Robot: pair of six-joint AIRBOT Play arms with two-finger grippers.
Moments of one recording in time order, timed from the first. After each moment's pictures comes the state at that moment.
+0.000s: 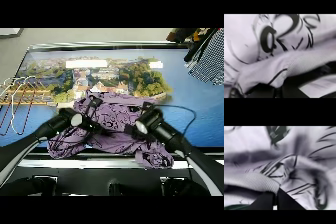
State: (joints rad) left arm -0.63 -1.39 1.11 1.37 -1.00 -1.65; right arm 0.66 -1.17 1.05 -1.66 1.35 2.58
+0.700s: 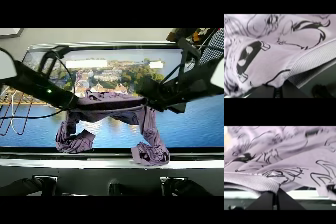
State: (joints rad) left arm -0.50 -1.31 1.82 1.35 -1.76 -1.73; right arm 0.50 -1.13 1.78 -1.42 1.71 2.38
